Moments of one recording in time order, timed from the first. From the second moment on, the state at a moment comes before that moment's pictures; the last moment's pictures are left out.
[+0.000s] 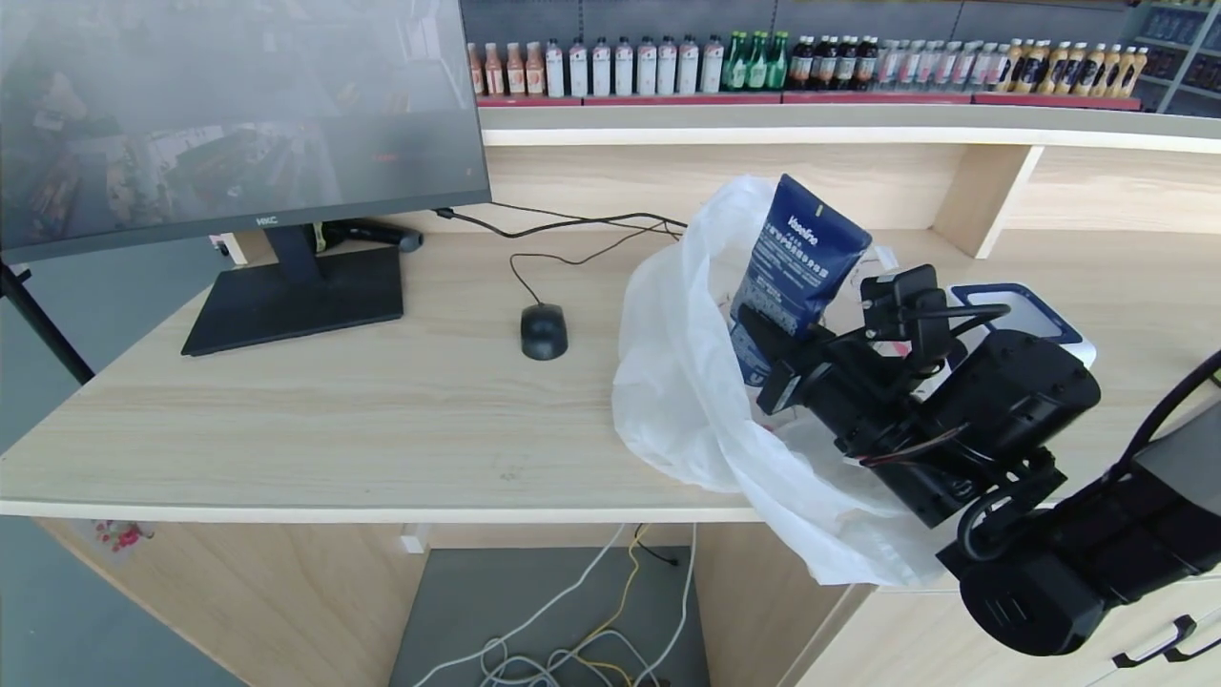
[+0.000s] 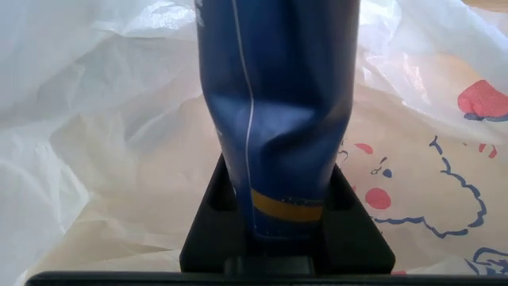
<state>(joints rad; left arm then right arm) 0.00 0.00 0.00 0.00 0.00 0.00 0.50 1.97 -0.69 -1.58 0.00 -0.07</state>
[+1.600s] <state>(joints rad) 0.00 0.00 0.00 0.00 0.00 0.00 0.50 1.99 -0.69 -1.56 0.02 -0.05</state>
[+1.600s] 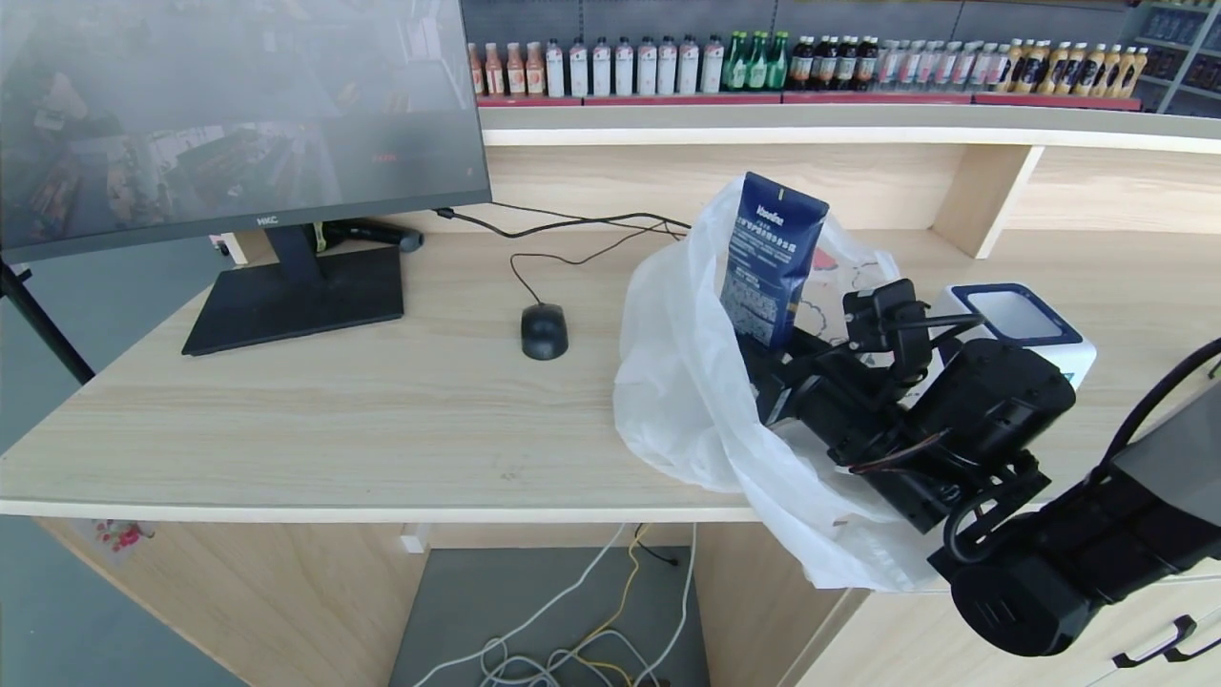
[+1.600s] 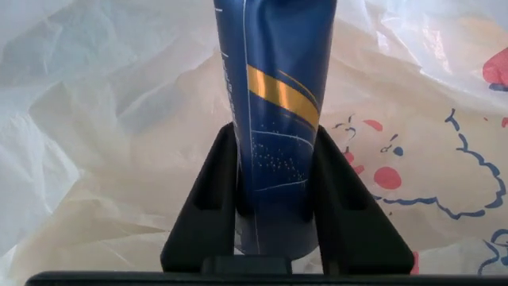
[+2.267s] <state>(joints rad) 0.00 0.00 0.00 0.00 0.00 0.00 0.50 1.89 -0.63 -1.57 0.02 -0.06</state>
